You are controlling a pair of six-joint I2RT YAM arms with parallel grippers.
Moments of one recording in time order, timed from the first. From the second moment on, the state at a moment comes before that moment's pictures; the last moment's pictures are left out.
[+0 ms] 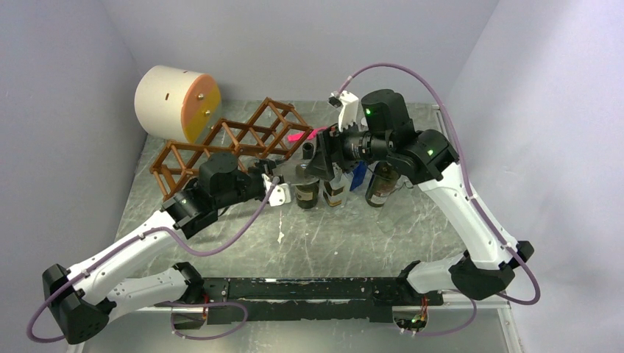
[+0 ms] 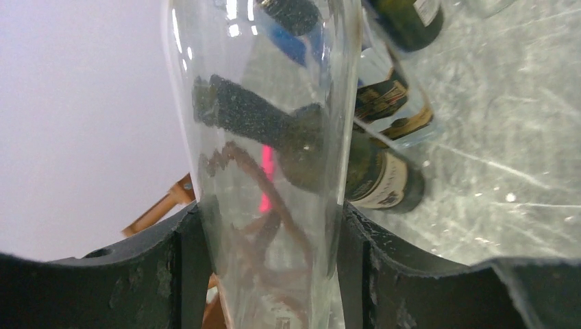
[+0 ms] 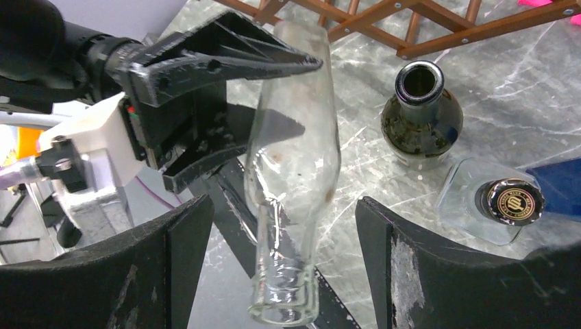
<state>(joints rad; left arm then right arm) -0.80 0.98 0.89 -0.17 0.27 0.79 0.72 1.33 1.76 -0.99 -0.35 0.23</state>
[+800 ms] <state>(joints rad) -0.80 0.90 0.85 -0.13 0.14 1.09 0.76 1.49 1.76 -0.92 -0.44 0.17</state>
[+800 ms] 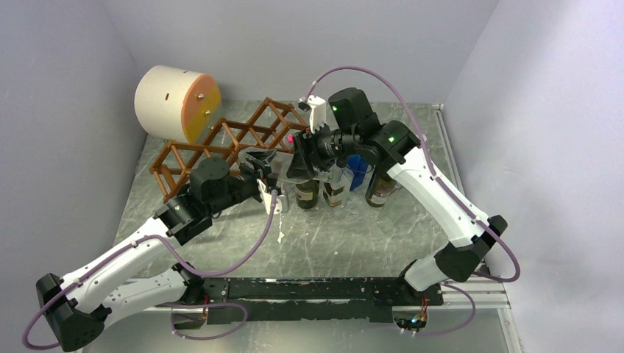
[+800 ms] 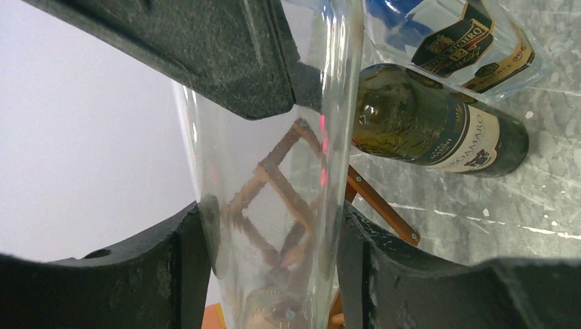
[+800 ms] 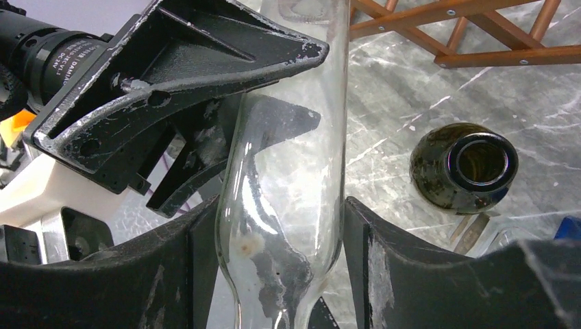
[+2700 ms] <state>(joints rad) -0.80 0.73 0.80 -0.06 0.07 0.97 0.80 1.42 1.72 -0.80 -0.22 0.23</state>
